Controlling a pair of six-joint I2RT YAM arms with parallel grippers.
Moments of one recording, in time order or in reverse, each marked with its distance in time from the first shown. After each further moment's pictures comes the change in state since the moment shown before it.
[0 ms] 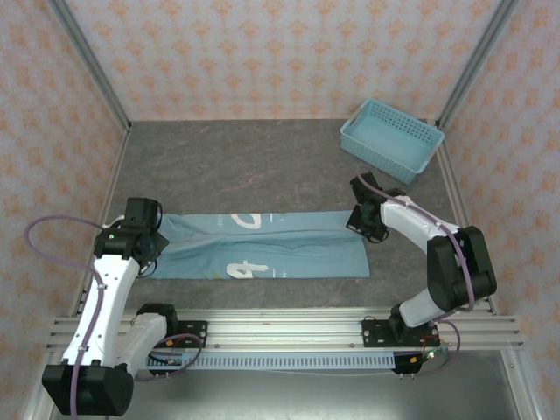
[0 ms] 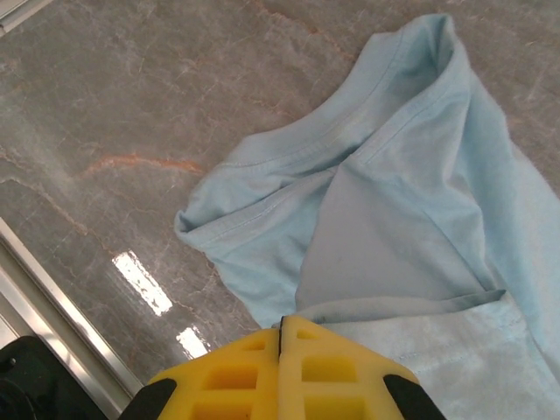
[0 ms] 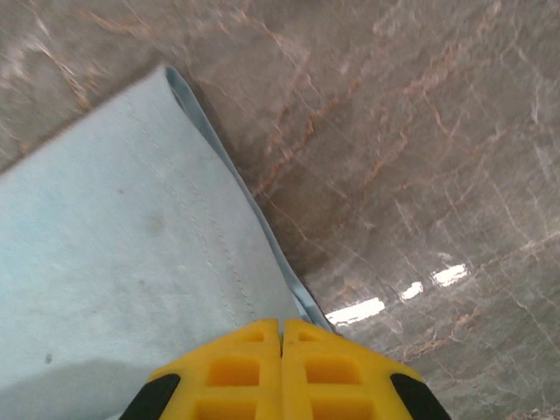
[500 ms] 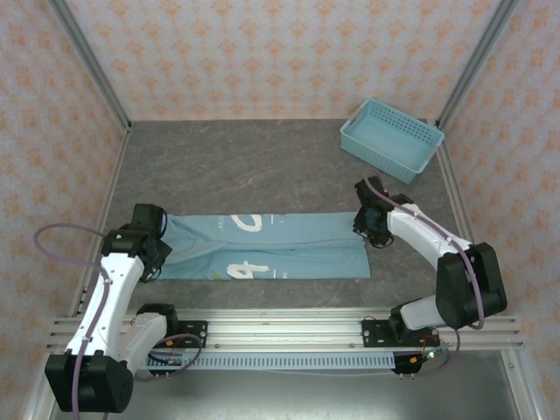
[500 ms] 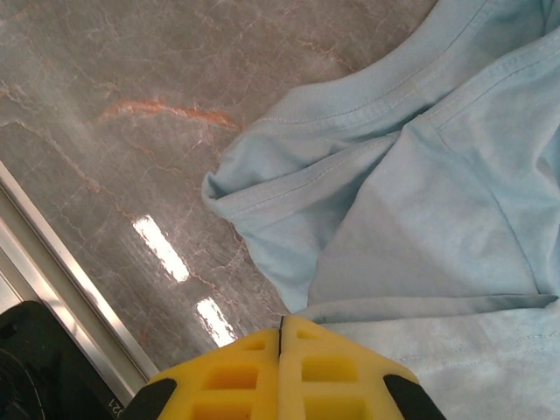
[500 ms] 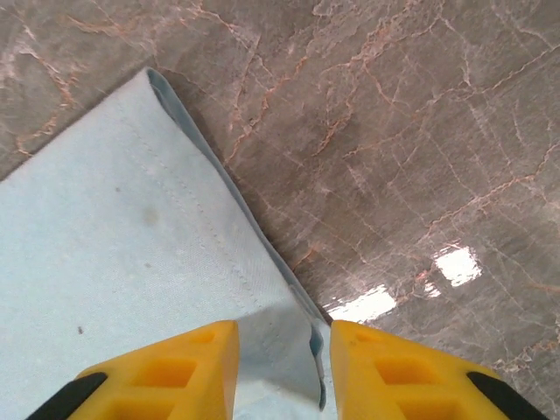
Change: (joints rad) left arm 0.000 0.019 -0.089 0.004 0.016 -0.074; right arm 0.004 -0.117 -0.043 -0.024 0.016 0.066
